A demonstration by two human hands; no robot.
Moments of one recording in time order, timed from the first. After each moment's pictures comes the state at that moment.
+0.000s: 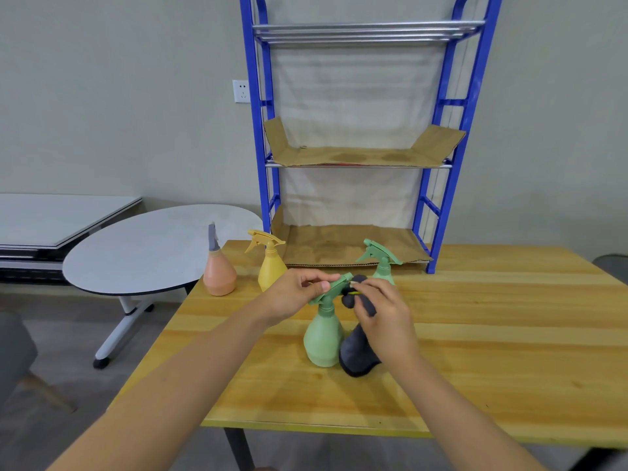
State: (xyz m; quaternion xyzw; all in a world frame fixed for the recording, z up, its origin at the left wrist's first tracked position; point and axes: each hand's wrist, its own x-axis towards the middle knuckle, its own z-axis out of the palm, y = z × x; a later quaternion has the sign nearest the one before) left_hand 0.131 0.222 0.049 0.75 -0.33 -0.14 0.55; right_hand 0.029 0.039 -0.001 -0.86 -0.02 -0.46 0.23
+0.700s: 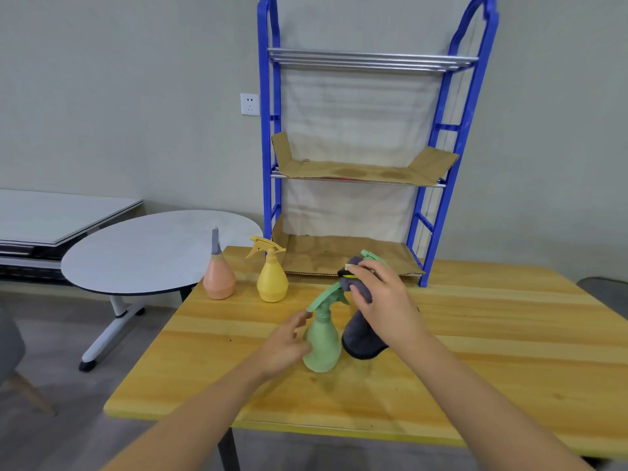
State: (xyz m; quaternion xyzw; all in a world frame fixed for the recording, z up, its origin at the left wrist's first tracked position) left_hand 0.095 0.247 -0.027 0.80 -0.25 -0.17 0.52; right_hand 0.019 0.036 0.062 -0.90 -0.08 -0.41 0.13
